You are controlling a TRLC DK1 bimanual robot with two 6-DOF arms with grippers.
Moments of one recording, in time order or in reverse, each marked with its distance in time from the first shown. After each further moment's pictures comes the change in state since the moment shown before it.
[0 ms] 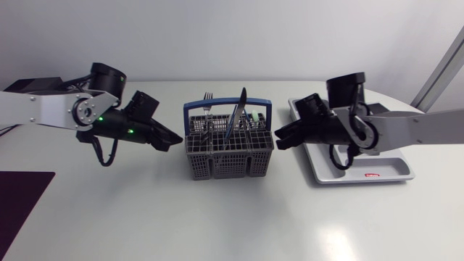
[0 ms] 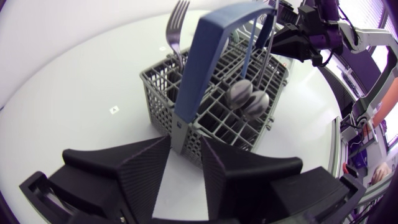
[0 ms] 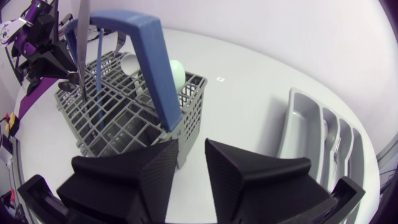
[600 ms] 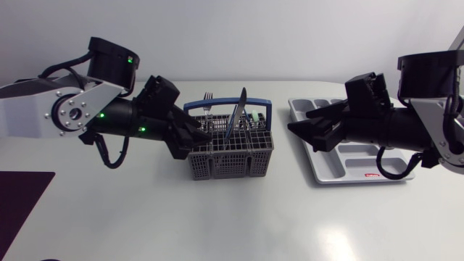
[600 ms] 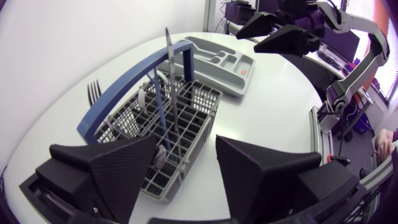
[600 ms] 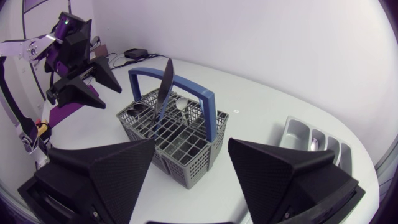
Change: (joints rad) left arm -0.241 -0.178 0.001 -0.003 -0.024 -0.003; right arm -0.048 -0.460 -0.111 -0.213 -0.200 0.013
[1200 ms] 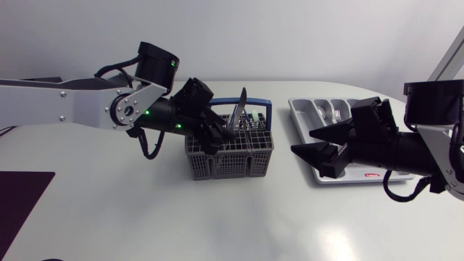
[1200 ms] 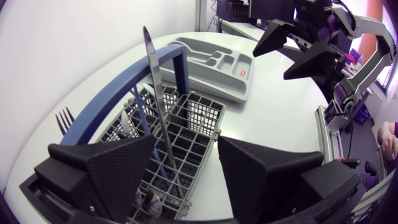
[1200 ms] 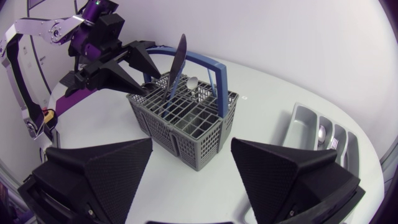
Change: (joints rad) left arm -0.088 0.203 0.111 0.110 -0.026 0.004; right arm -0.033 -0.082 -0.121 -0.013 -0.062 -0.044
